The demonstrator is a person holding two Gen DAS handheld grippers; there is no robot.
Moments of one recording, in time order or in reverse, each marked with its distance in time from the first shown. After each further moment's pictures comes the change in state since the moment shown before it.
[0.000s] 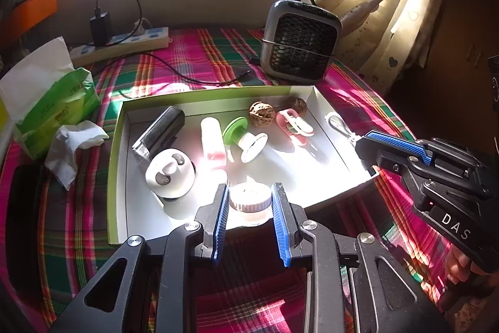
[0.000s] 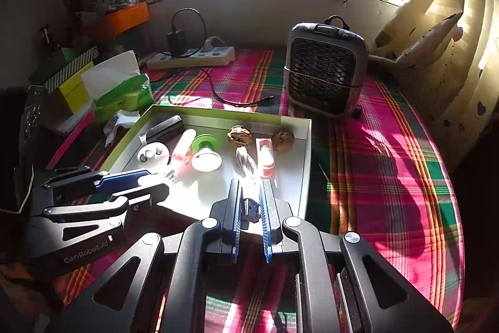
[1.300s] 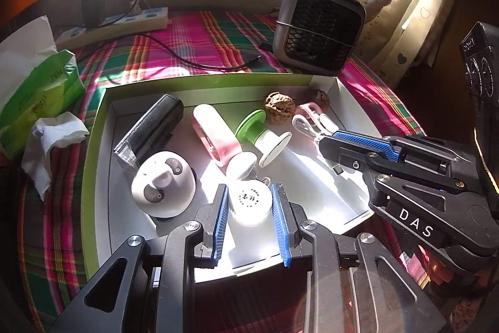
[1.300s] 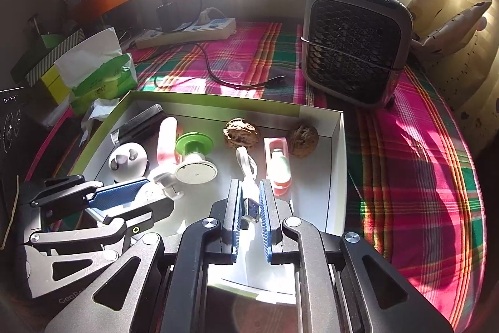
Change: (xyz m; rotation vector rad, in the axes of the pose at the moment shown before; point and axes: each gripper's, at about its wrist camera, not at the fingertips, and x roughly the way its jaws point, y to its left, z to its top) left arm 0.039 0.012 0.008 -0.030 0.054 -0.013; right arm 0.068 -0.002 0.014 0.001 0.114 0.020
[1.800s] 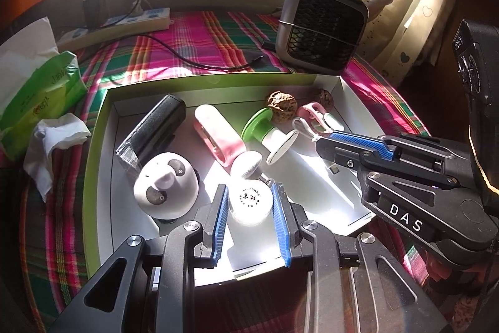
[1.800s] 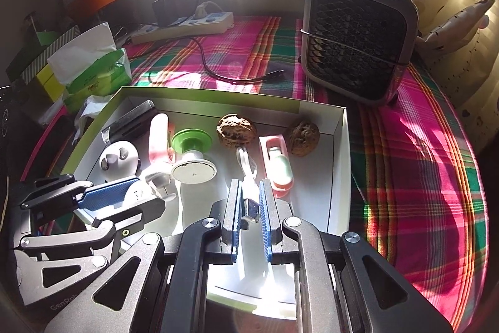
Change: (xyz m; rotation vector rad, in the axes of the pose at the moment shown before) left arm 0.001 0.001 0.000 0.002 0.000 0.016; right arm 0.010 -0.002 0.001 0.004 0.019 -0.001
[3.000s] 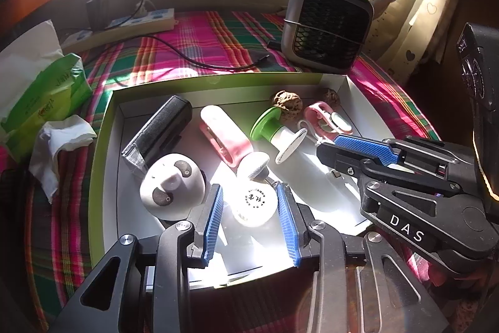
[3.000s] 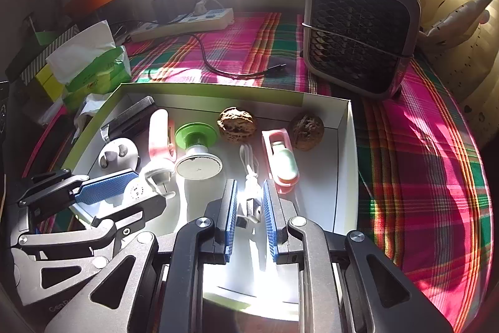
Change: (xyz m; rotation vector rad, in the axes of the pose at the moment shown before) left arm 0.001 0.001 0.001 0.008 0.001 0.035; right arm 0.001 0.003 -0.003 0.010 0.004 0.003
